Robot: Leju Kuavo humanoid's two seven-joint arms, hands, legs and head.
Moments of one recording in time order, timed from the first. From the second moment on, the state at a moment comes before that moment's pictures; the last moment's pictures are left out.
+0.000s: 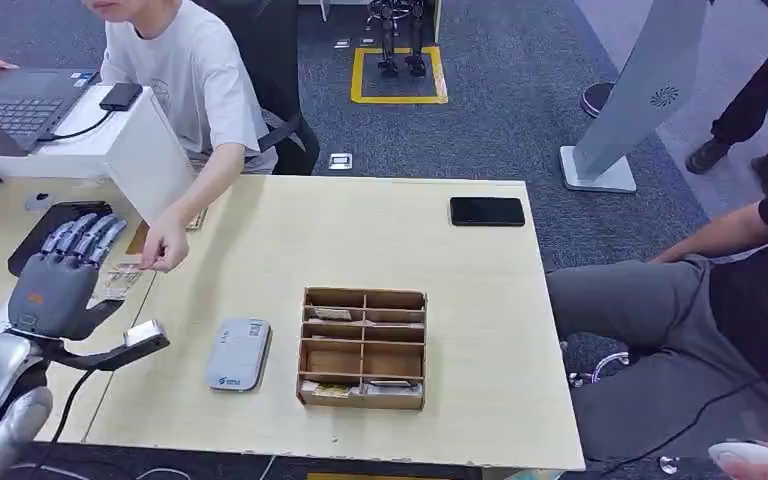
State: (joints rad) left arm -0.20 0.59 -0.22 -1.47 -1.03 0.43 -0.05; right arm -0.03 0.07 -1.27 -0.18 1.57 -0.02 -0.27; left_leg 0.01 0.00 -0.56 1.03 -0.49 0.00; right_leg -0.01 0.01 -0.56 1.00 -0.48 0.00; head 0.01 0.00
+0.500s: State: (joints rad) left arm -0.20 0.59 -0.22 -1.46 -1.01 0.42 -0.06; right arm -0.03 0.07 -1.27 -0.18 1.57 -0.03 -0.27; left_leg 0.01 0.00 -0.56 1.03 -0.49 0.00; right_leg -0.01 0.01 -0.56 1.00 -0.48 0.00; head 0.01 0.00
